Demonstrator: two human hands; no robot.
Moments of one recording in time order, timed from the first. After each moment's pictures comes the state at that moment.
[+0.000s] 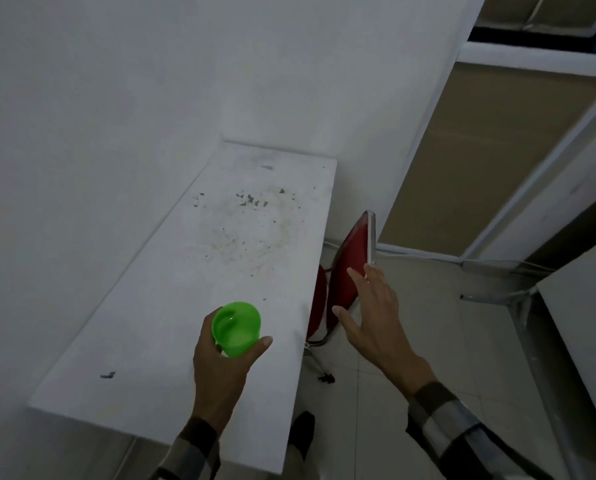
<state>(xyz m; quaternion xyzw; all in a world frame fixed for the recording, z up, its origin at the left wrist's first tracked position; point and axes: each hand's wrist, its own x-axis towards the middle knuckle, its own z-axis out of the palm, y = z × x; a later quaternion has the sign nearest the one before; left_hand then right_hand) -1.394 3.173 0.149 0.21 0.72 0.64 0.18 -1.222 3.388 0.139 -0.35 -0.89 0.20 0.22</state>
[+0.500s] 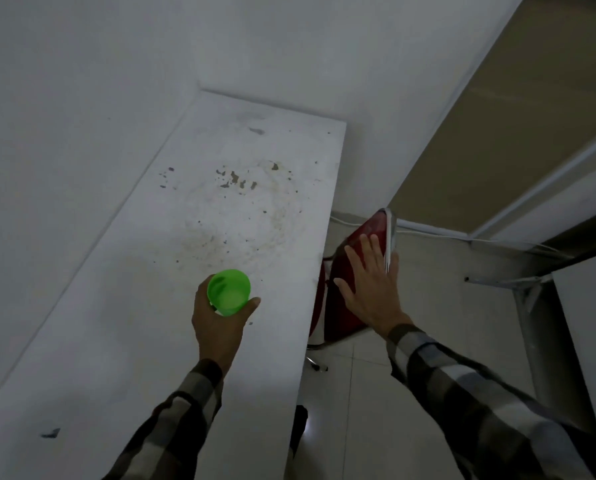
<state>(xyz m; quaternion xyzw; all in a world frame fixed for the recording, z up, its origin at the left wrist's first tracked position) -1.526 3.357 0.049 0.12 0.77 0.60 0.18 -1.335 3.589 0.041 -0.38 -0.92 0.03 0.04</state>
